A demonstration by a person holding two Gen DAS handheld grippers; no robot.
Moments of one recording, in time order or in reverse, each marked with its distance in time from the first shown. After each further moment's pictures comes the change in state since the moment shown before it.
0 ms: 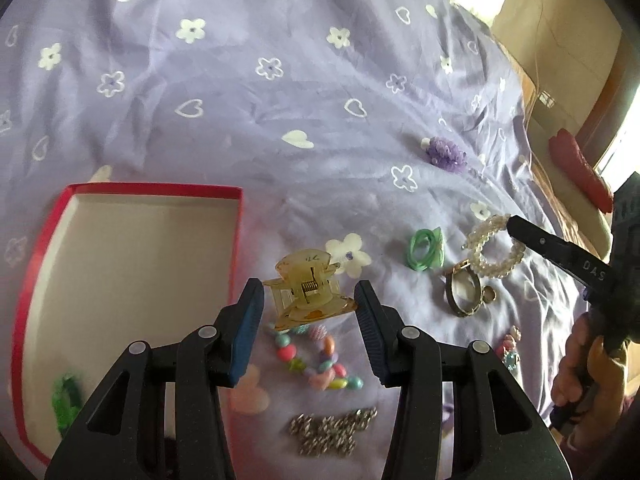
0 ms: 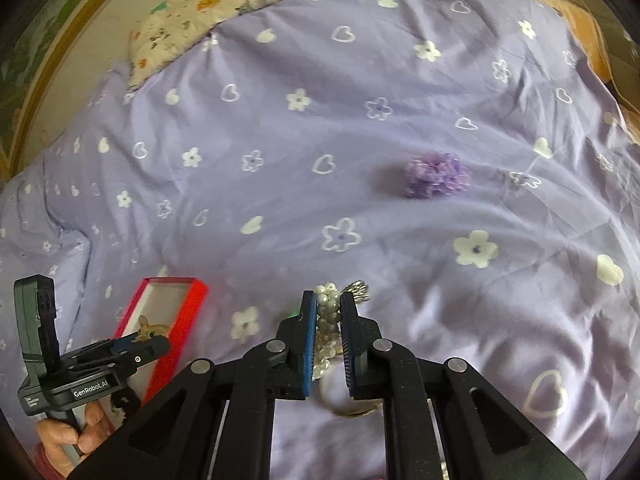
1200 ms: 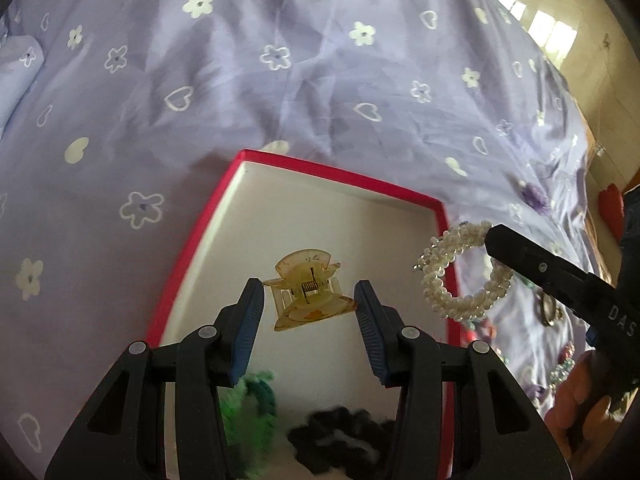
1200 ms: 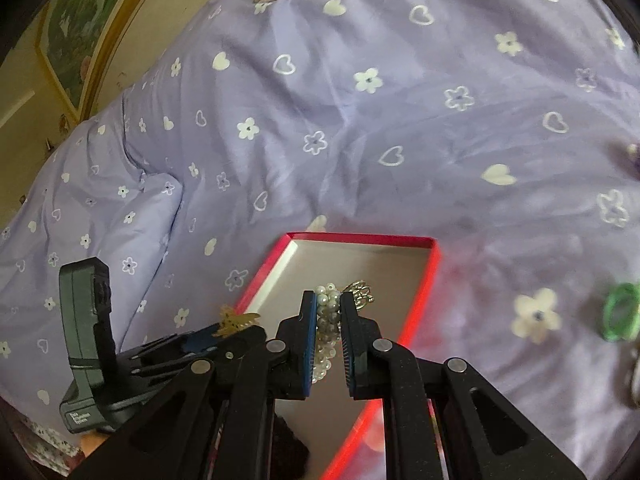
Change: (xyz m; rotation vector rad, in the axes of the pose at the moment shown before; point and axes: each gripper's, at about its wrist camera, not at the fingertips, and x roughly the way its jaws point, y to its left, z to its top) left arm -0.028 0.154 -0.012 -0.181 -0.016 0.156; right arm 0.101 0.197 -0.031 -0.110 0.128 0.311
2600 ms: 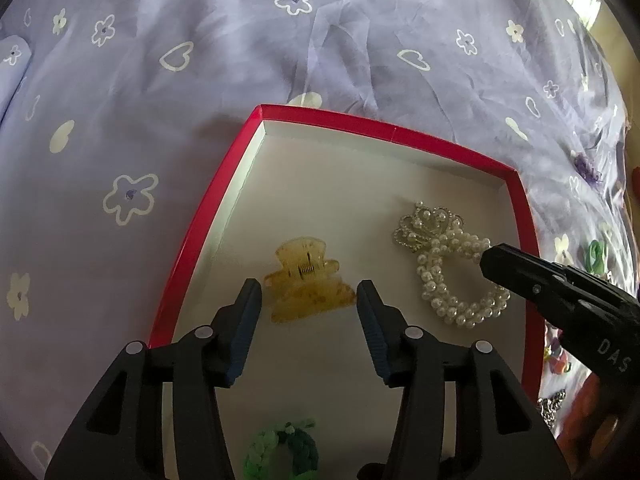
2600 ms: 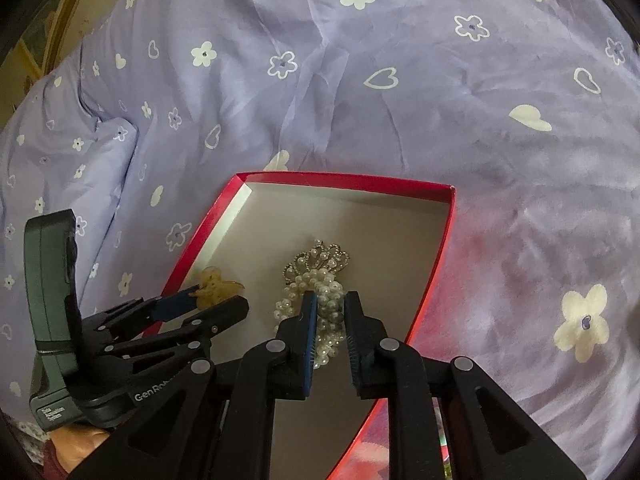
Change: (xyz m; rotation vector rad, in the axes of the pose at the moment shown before) left arm 0.058 0.010 0.005 0.039 0.130 0.123; right arm 0.069 -0.017 -0.012 -0.015 0.210 -0.107
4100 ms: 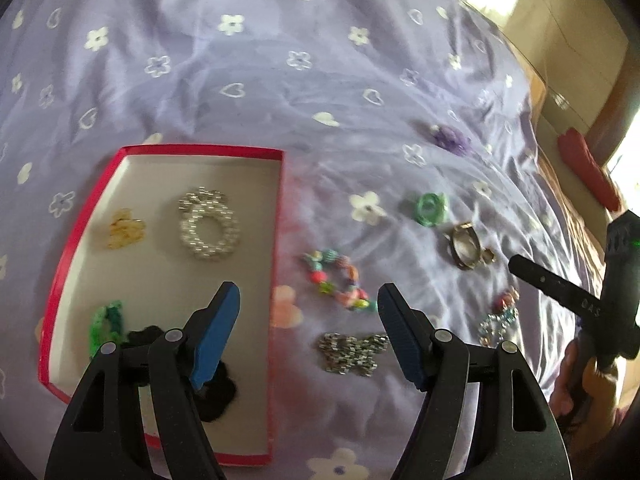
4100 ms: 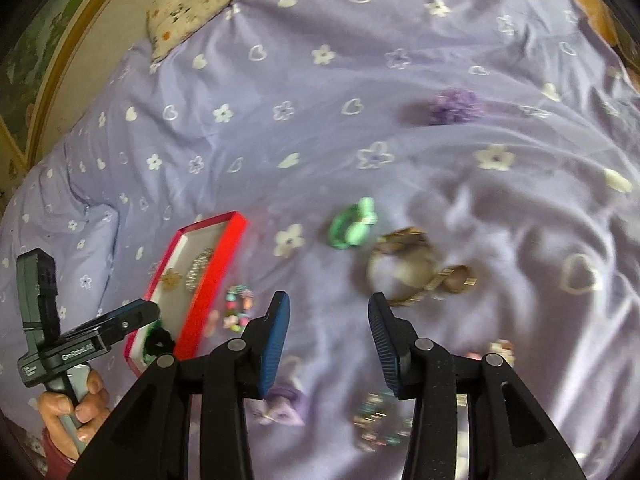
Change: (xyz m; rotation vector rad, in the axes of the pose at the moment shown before) left arm -0.103 -0.137 -0.061 0.136 -0.100 -0.208; right arm -0.212 -0.154 -0.108 0.220 -0.233 -0.127
